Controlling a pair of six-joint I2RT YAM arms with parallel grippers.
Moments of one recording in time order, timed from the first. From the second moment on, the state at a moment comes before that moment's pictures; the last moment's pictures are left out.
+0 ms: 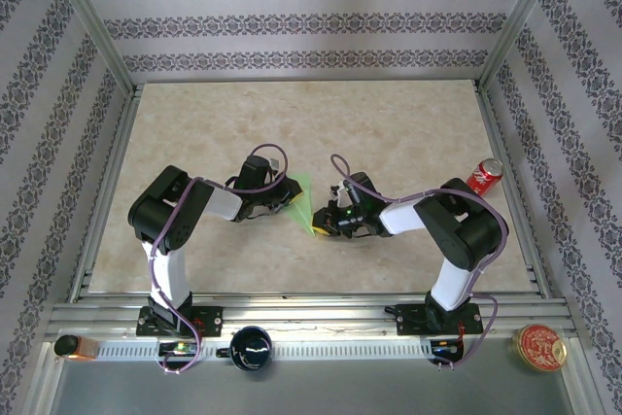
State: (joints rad) left arm -0.44 1.92 0.76 0.51 0.48 -1.16; right arm 0.59 1.76 0.61 0.31 -0.67 1.01
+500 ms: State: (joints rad) left arm -0.44 1.92 0.76 0.51 0.50 -1.16; right arm 0.61 1.73 0.64 0.14 -0.66 0.93
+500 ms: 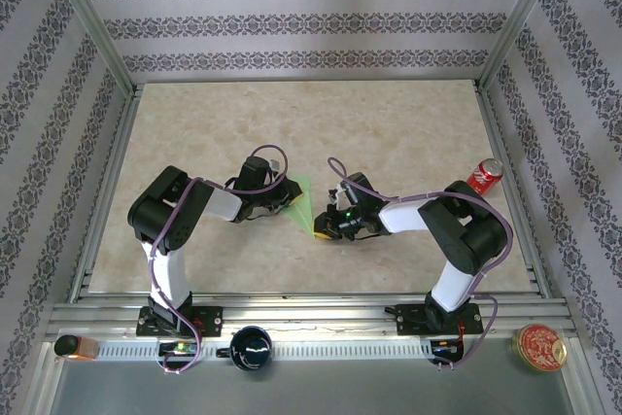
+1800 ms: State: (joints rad) left arm -0.44 1.91 0.74 0.52 0.52 -1.17; right arm 0.60 1.54 0.65 -0.05 -0.62 0.91
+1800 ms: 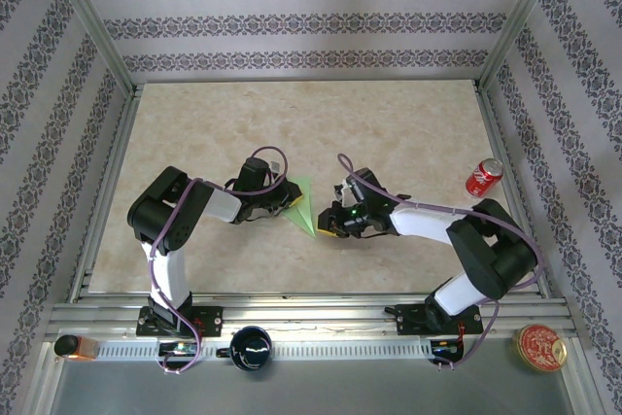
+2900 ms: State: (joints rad) left arm -0.44 1.91 0.74 0.52 0.52 -1.17; right arm 0.65 1.82 0.82 -0.02 -0.63 0.90
